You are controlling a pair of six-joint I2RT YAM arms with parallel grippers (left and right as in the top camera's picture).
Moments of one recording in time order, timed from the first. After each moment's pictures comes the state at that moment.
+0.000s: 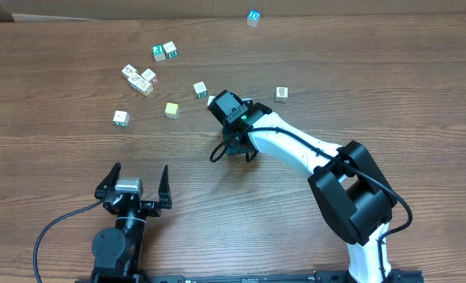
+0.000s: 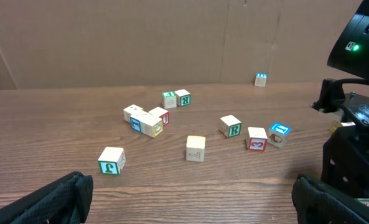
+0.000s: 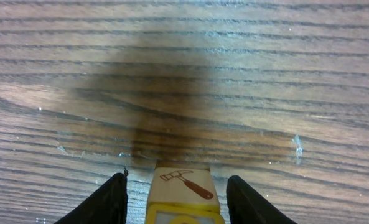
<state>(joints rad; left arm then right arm) -0.10 0.02 0.01 -0.08 -0.03 -0.02 0.69 2.08 1.48 -0.76 0.17 0.56</state>
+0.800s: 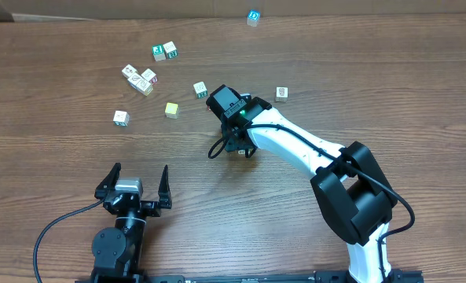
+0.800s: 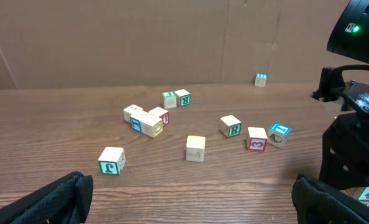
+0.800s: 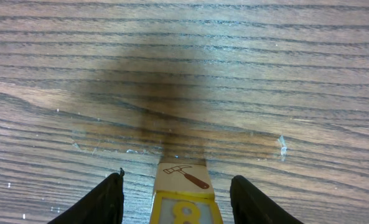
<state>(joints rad) -0.10 0.02 0.01 -0.08 -0.03 -0.02 0.69 2.08 1.55 -0.83 0.18 0.54</state>
